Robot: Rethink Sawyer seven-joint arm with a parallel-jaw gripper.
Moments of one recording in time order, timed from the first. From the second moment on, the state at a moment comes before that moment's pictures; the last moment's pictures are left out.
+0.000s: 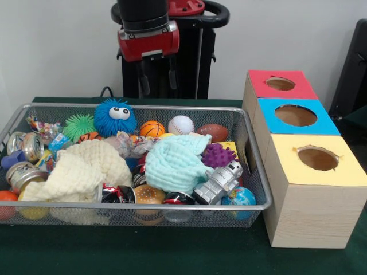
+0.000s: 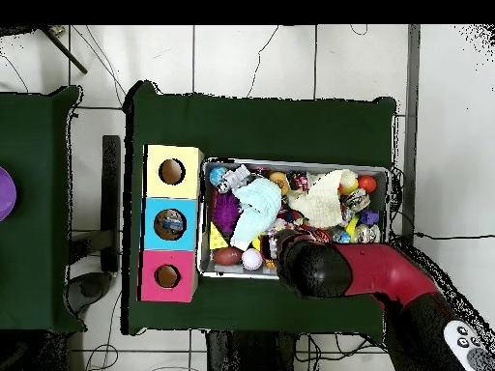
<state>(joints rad) -0.88 -0.86 0.62 2.03 -0.41 0.53 1.57</state>
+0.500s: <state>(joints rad) -0.97 -0.83 0.65 2.00 -0.42 0.53 1.57</state>
